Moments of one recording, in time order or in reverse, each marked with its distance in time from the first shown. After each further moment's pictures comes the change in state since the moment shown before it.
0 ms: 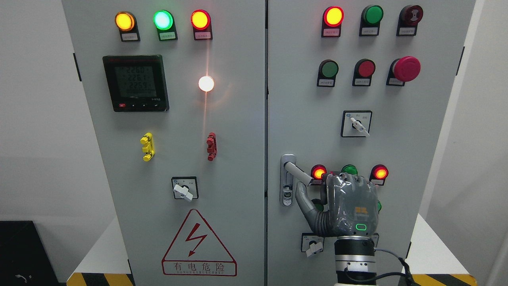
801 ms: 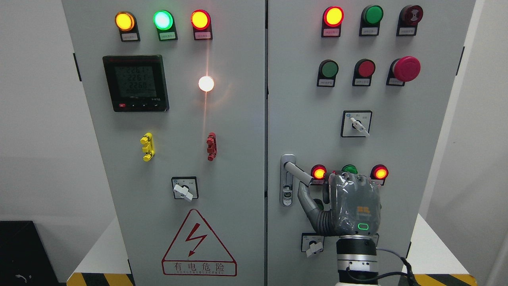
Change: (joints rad) left arm 0.000 0.000 0.000 0.000 0.000 0.000 0.000; right arm -0.001 0.000 -0.007 -0.001 0.000 0.000 -0.001
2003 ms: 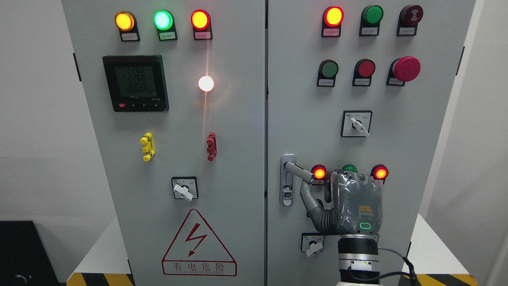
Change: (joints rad) left arm 0.000 0.000 0.000 0.000 0.000 0.000 0.000; right arm 0.000 0.000 -0.003 -0.012 -0.001 0.000 0.000
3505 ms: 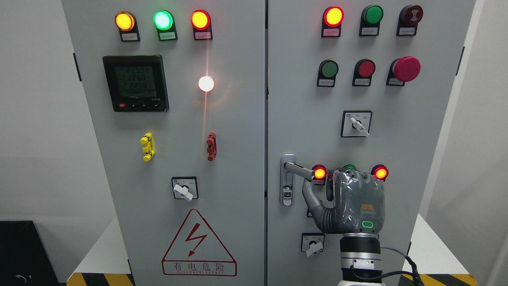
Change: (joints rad) left arm 0.000 0.000 0.000 0.000 0.000 0.000 0.000; right arm 0.001 0.000 -0.010 -0.006 0.000 -0.007 0.003
